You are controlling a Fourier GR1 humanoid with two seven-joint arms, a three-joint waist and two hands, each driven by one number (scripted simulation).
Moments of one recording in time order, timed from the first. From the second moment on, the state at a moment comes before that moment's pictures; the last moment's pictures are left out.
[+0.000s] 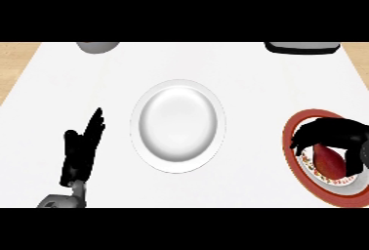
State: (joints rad) left arm -0.04 0.17 -0.10 -1.46 -0.02 0.21 0.21; right arm -0.58 -0.77 0.67 -0.72 0.71 0.14 -1.07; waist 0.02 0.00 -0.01
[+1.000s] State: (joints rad) left arm -0.02 0.17 -0.09 -1.47 -0.01 0.20 0.24; right arm -0.69 -0.35 0.43 -0.66 0.56 0.03 -0.36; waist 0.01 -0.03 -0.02
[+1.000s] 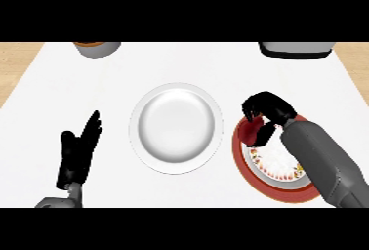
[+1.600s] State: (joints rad) left arm -0.03 0.18 -0.09 -1.45 -0.02 0.20 0.25; right arm -0.95 -0.04 0.37 -0.70 0.72 -0.47 0.41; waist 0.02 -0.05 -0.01
